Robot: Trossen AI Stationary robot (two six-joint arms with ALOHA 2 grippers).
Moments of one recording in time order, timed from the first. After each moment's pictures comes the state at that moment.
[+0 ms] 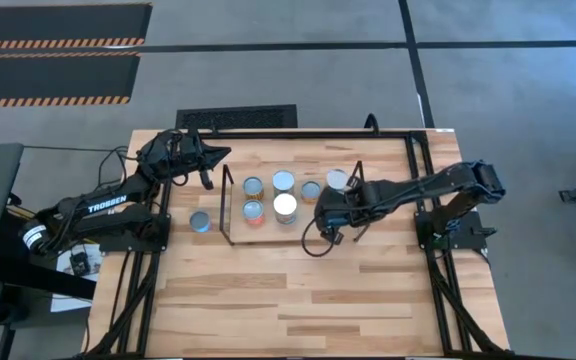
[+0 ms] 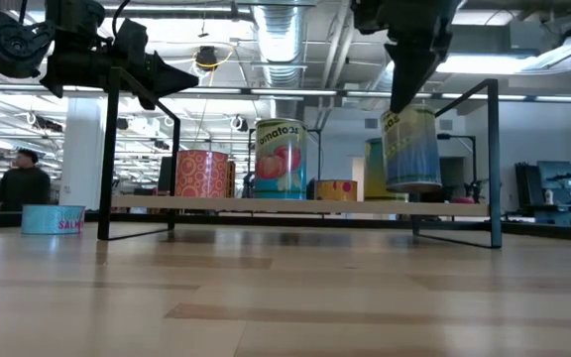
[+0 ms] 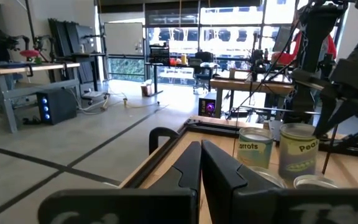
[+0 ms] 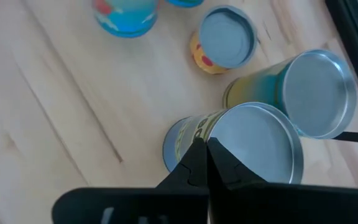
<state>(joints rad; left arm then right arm) 0.78 0.87 0.29 0.66 0.45 -0.05 0.15 1.62 1.42 -1.14 0.42 0.59</state>
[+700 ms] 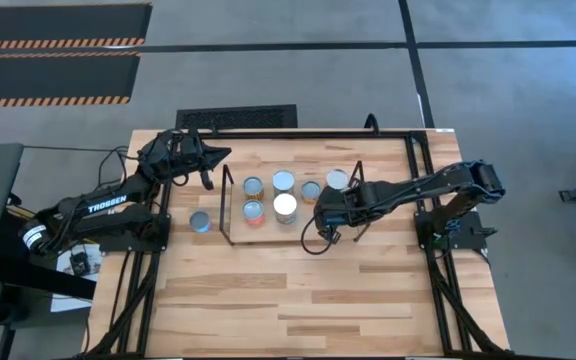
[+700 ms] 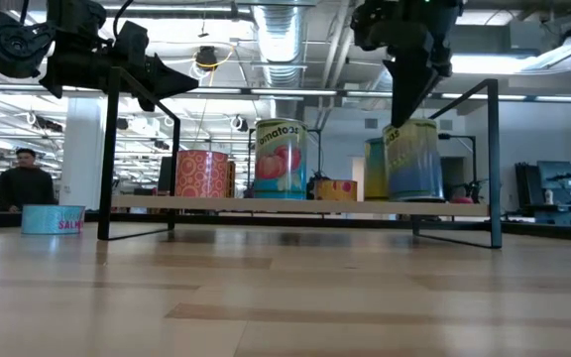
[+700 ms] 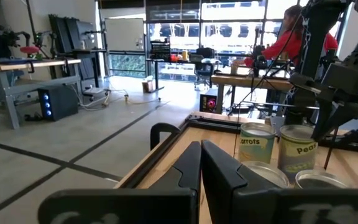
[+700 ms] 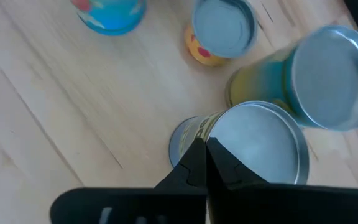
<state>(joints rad) 0.78 0.87 0.29 0.64 0.44 -0.04 0.14 1.63 1.36 -1.07 0.39 0.66</state>
